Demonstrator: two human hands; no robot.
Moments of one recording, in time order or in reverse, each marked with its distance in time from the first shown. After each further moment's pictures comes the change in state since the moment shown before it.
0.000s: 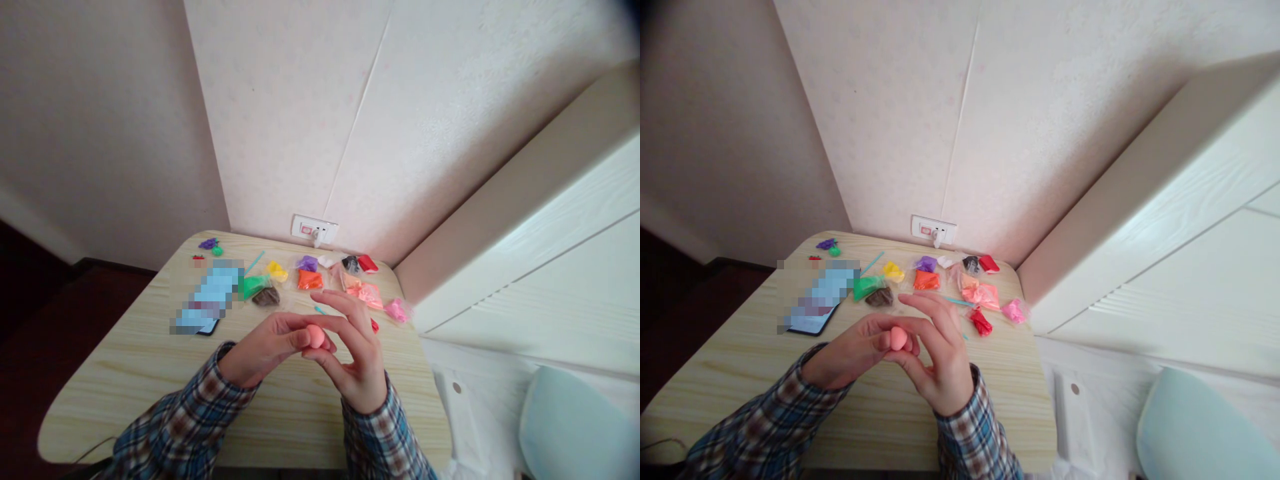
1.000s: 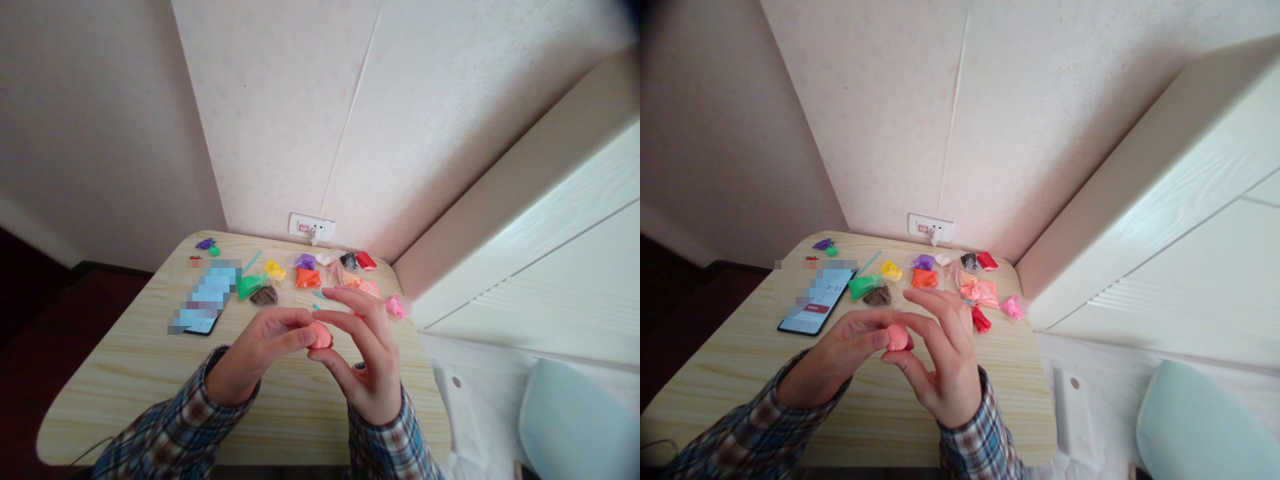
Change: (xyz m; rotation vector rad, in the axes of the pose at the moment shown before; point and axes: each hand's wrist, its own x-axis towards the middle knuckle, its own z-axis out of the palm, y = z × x) left_hand -0.007 0.021 0.026 0.301 0.200 0.124; right_hand 0.001 -0.014 -0.013 -0.132 0.067 0.020
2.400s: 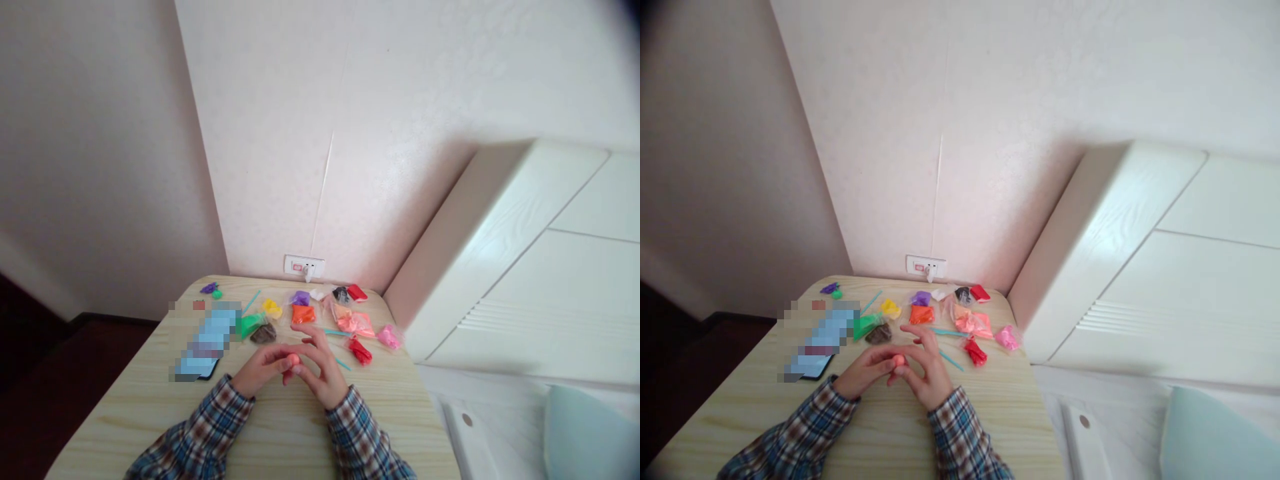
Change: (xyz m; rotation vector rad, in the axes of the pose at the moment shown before) left_hand 0.023 -0.076 -0.058 0.119 -0.062 -0.054; right_hand -0.027 0.061 0.062 0.293 -0.153 0.078
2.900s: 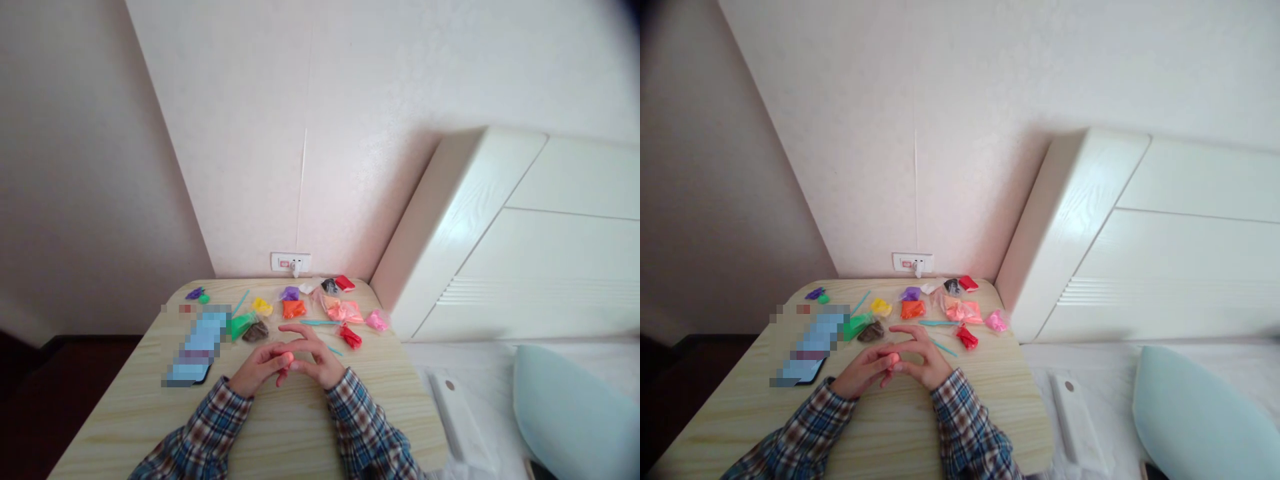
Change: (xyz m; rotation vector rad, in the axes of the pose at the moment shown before) left_hand 0.001 -0.009 0.002 -0.072 -0.038 -0.071; right_hand 0.000 0.005 -0.011 0.158 -0.106 -0.008
